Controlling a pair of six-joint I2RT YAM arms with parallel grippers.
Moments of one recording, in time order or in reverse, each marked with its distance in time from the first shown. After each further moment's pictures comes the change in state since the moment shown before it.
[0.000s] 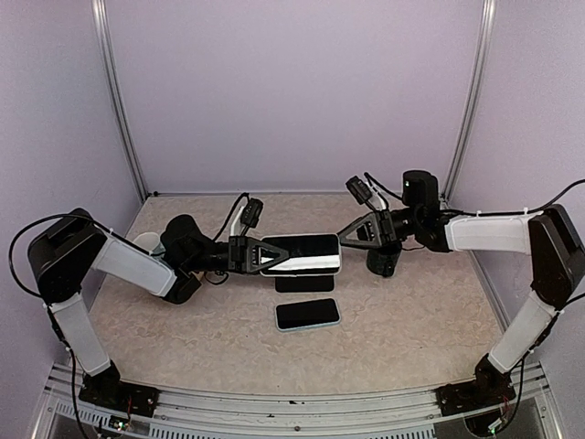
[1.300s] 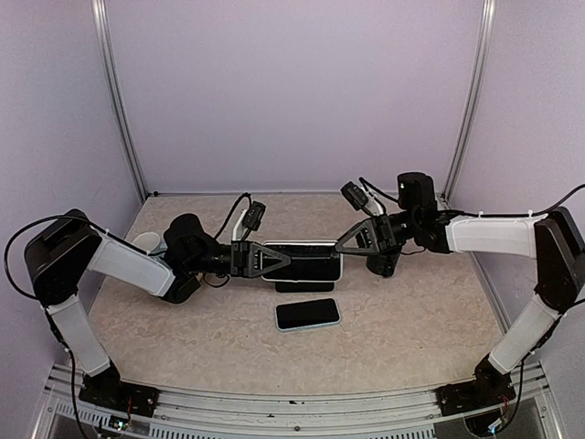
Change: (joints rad) left arm -0.007 -0.022 0.000 -0.107 0.013 0.124; right arm 0.050 -0.033 -0.001 -0.110 -0.016 -0.040
